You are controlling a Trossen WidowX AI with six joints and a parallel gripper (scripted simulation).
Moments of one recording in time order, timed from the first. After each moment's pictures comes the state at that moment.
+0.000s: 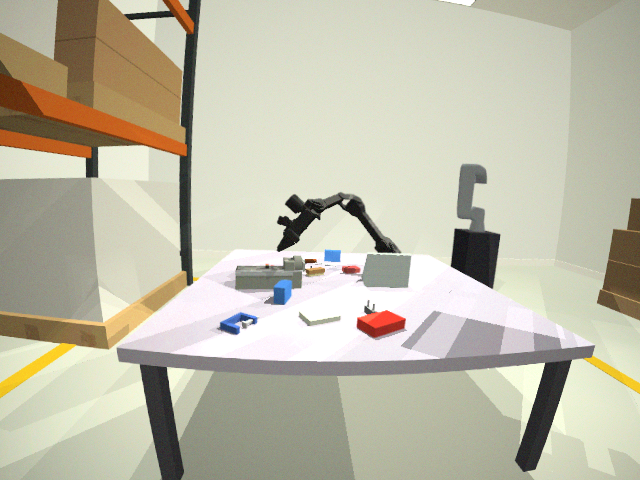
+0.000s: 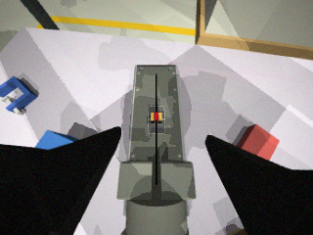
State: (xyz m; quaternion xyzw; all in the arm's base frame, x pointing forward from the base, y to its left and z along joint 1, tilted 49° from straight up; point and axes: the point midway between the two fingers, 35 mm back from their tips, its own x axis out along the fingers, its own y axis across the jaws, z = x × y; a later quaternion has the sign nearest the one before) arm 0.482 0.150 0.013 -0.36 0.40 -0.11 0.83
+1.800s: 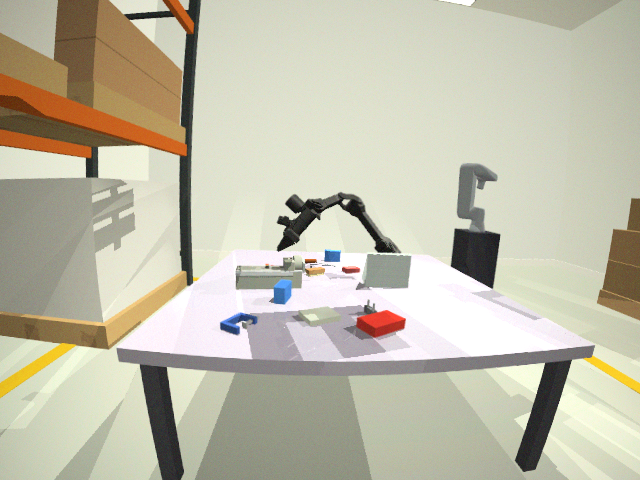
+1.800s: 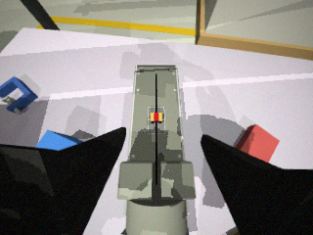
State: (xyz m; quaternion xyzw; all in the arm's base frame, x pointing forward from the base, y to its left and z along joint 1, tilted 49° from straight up) arm 0.482 0.150 0.013 -0.36 0.40 -0.11 0.83
